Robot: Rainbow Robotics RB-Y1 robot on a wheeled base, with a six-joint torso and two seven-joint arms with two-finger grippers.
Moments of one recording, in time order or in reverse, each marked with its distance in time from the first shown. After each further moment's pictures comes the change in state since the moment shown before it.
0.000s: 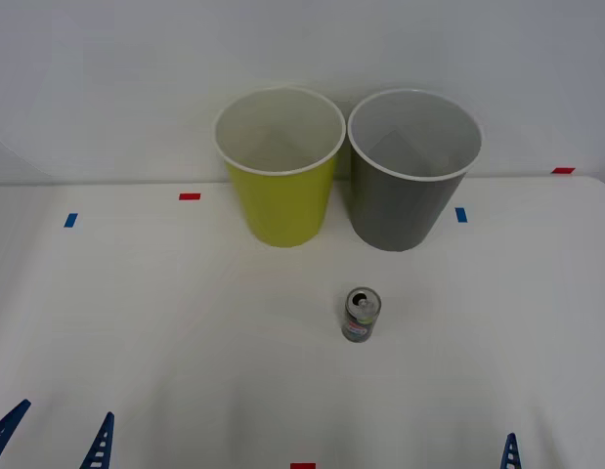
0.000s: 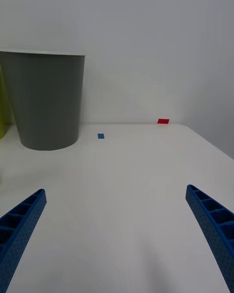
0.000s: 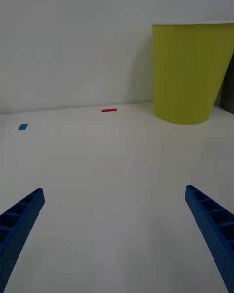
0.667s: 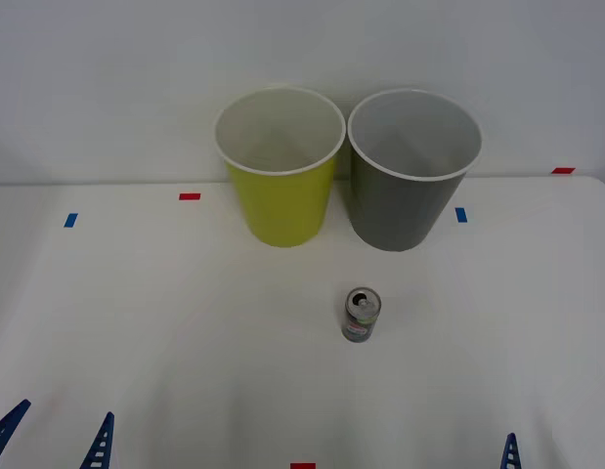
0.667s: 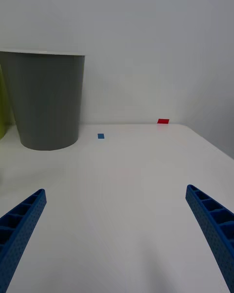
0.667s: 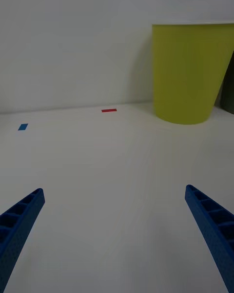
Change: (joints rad) right arm 0.000 0.000 0.000 0.000 0.000 0.000 0.000; left arm 0.000 0.000 0.000 0.000 0.000 0.000 0.000
